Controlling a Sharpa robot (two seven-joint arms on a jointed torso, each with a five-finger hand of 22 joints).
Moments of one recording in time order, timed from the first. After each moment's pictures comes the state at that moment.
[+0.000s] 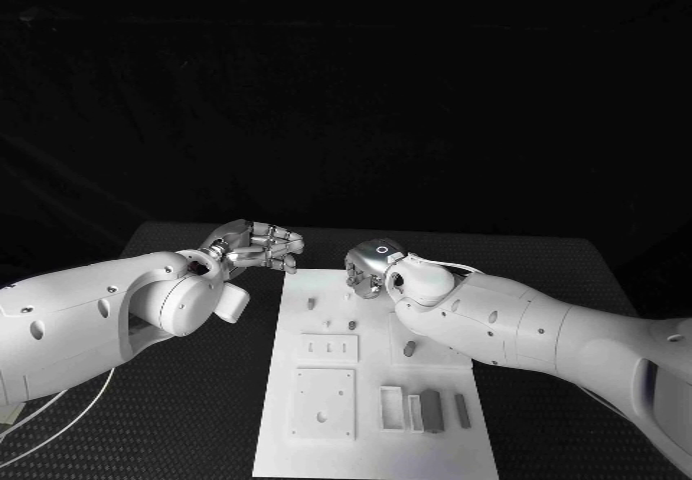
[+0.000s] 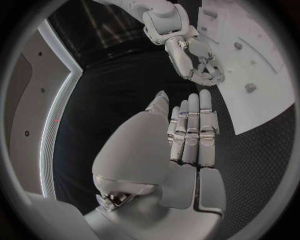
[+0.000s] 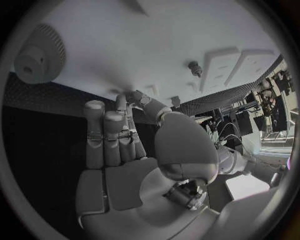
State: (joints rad) left arm 1.40 -0.82 -0.17 1.43 -0.16 -0.25 0.16; left_hand 1.60 -0.07 0.06 0.29 0.06 0.80 0.18 0.31 0.45 1.07 0.15 0.13 0.13 1.03 0.07 0.43 0.73 0.05 1.04 -0.03 0.26 0.66; right arm 1.23 -0.34 -0.12 0.96 -1.78 -0.35 -0.18; right_hand 1.14 -0.09 0.61 -0.28 0.11 0.94 0.15 0.31 0.55 1.27 0.07 0.10 0.29 1.30 -0.05 1.22 0.77 0.15 1.25 -0.04 0.85 1.31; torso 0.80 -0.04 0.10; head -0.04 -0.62
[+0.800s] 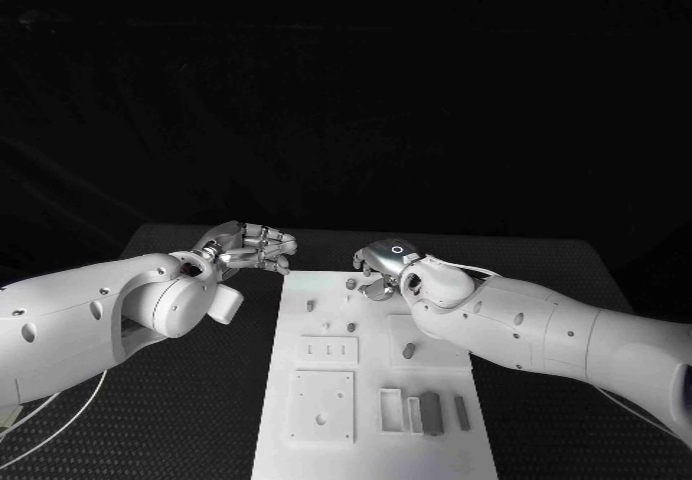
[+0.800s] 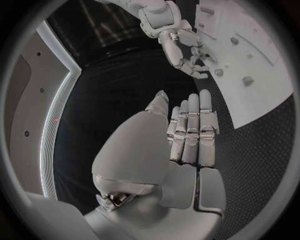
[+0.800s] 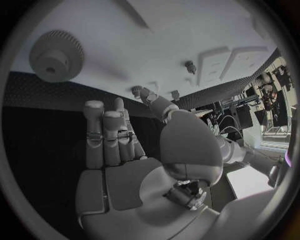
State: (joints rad) left arm 1.40 -0.84 -0.17 1.43 -0.16 -0.25 0.16; left_hand 1.60 -0.07 0.06 0.29 0.06 0.80 0.18 0.31 0.45 1.07 0.15 0.13 0.13 1.03 0.07 0.42 0.73 0.05 1.04 -0.03 0.26 0.66; right arm 1.24 -0.44 -0.11 1.07 -1.74 -0.40 -0.18; right_hand 1.09 -0.20 0.62 -0.21 0.11 0.78 0.19 0.22 0.51 1.16 0.11 0.07 0.27 1.28 -0.01 1.22 0.76 0.15 1.25 -0.04 0.83 1.31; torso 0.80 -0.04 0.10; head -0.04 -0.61
